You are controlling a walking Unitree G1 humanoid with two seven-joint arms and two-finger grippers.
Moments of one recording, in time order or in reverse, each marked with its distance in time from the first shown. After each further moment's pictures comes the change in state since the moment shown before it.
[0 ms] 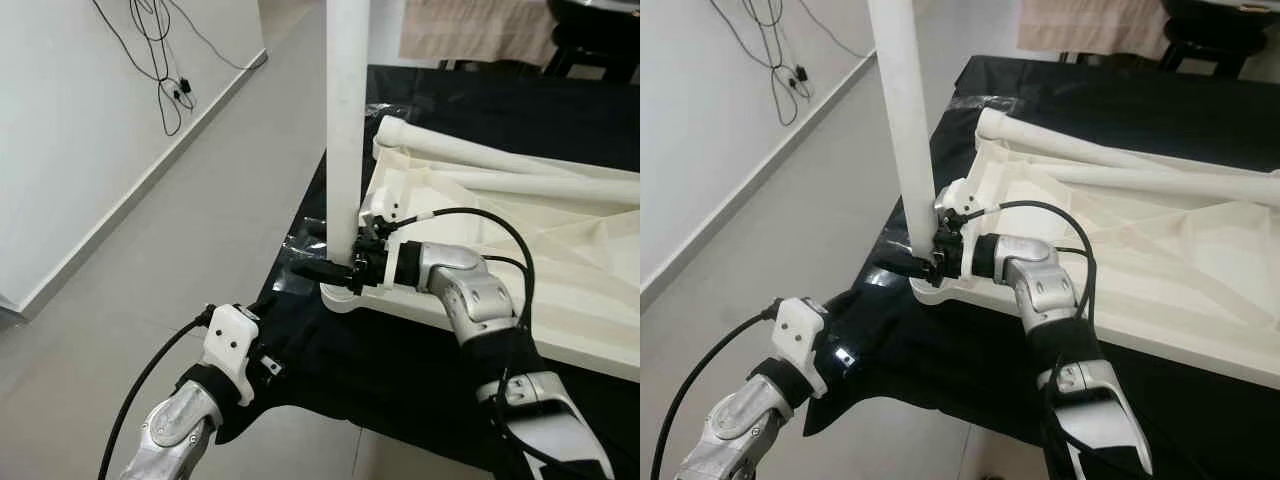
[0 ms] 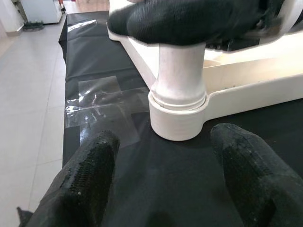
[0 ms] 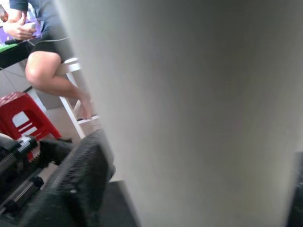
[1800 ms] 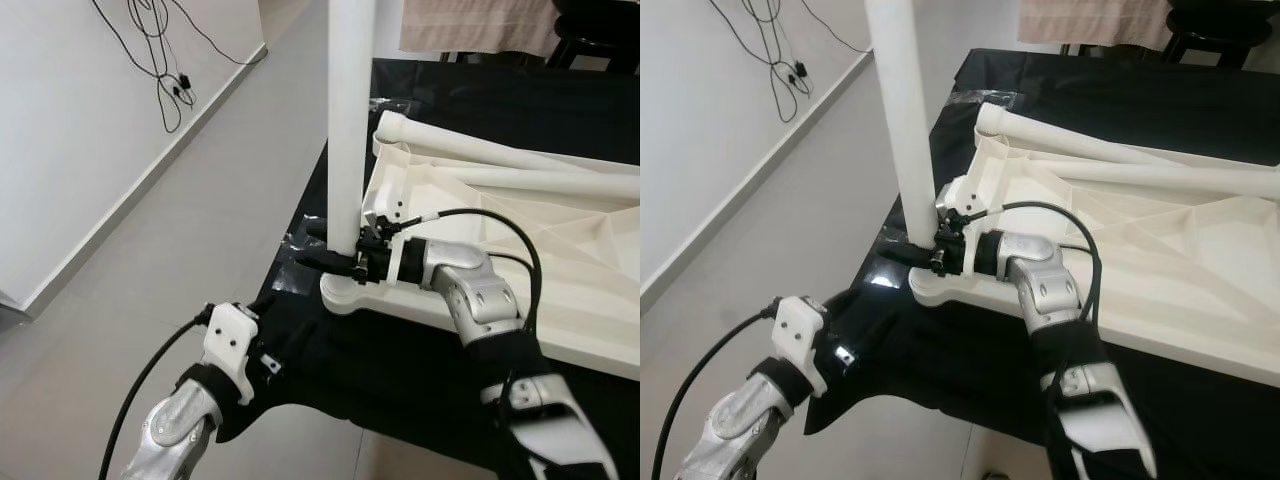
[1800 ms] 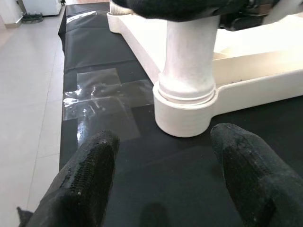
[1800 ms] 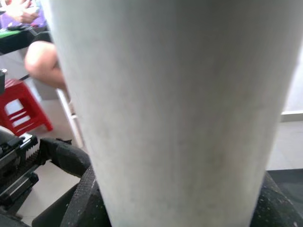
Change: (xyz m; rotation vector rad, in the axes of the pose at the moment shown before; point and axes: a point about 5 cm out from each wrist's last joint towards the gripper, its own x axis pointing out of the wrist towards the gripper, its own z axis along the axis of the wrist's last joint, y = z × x) left arm -0.001 -0.001 -0.001 -0.006 0.009 -0.002; right arm -0.001 0.001 0.016 -0.107 -0.007 0.036
